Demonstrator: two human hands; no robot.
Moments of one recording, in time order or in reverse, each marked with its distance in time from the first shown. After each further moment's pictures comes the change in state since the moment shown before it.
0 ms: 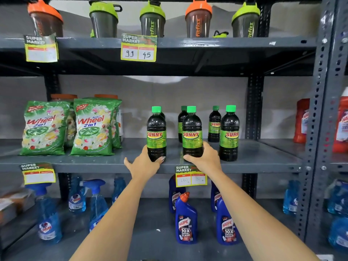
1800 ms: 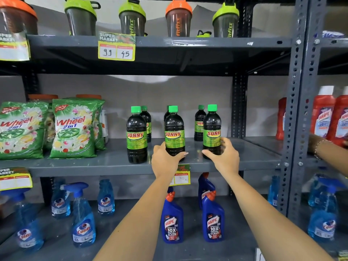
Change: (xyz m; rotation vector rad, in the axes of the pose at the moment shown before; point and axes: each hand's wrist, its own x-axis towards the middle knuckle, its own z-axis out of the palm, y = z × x) left_hand -0.025 0.098 0.061 -0.378 0.142 0.076; right_hand 0.000 0.066 -0.075 0.103 0.346 -0.030
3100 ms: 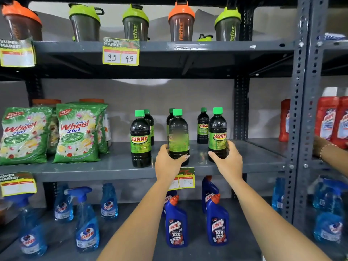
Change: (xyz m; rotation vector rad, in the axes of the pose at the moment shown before) left_hand 0.006 -0.003 -0.010 -0.205 -0.110 -0.046; right_hand -0.004 -0.003 0.004 0.041 0.018 -0.023
